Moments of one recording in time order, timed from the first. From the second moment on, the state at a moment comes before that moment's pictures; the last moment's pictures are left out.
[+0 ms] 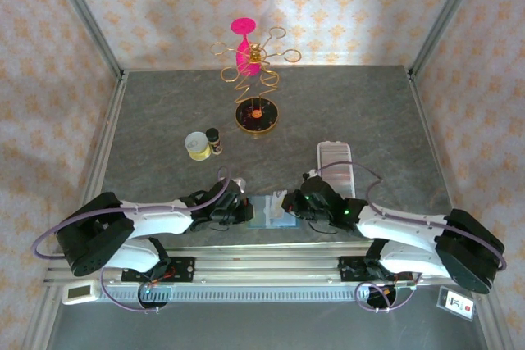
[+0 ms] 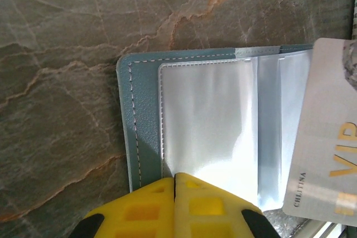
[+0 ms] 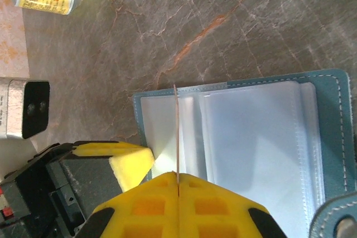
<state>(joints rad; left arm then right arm) -0.84 1.35 0.38 0.10 0.16 -0.97 0.93 1.13 0.39 0.02 -0.06 1.20</state>
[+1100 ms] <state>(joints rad) -0.84 1.34 0.37 0.12 0.16 -0.98 0.93 1.17 0.30 0.21 -0.08 1.19</state>
